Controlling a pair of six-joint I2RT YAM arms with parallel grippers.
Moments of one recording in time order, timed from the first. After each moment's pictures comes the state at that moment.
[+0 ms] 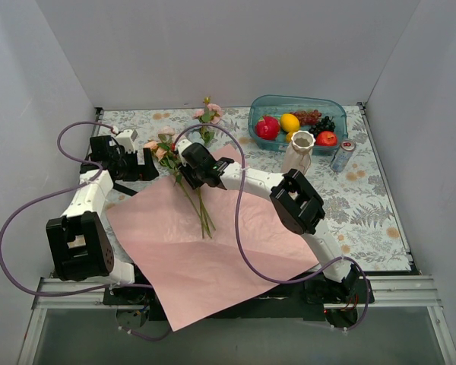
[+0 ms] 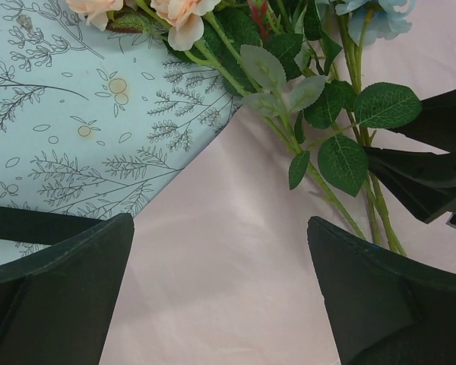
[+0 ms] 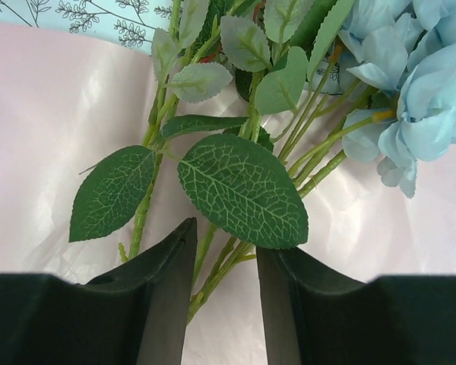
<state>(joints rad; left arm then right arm) 0.17 1.44 1.00 -0.40 0.46 0.09 0.95 2.28 1.82 -0.28 0.11 0.05</state>
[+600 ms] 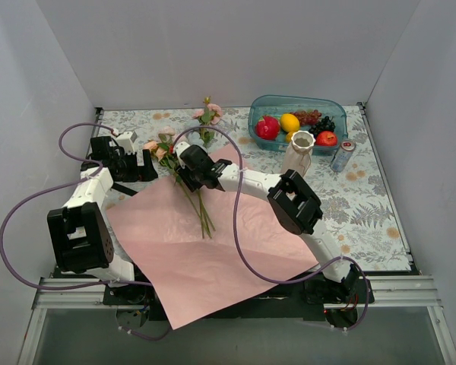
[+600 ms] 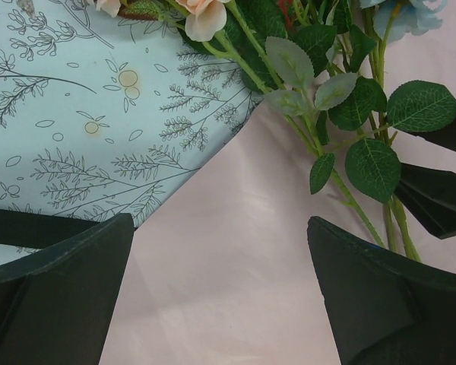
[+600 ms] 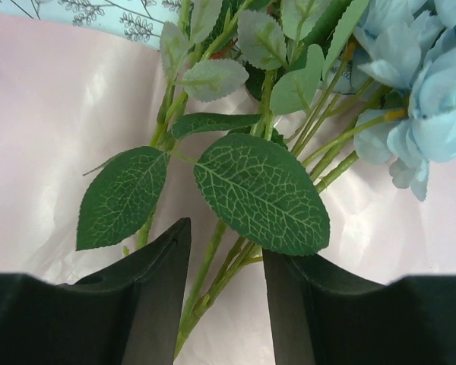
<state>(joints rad) 0.19 1.51 1.01 -0.39 0.46 0.10 0.96 2.29 1.83 -0.28 0.12 0.05</state>
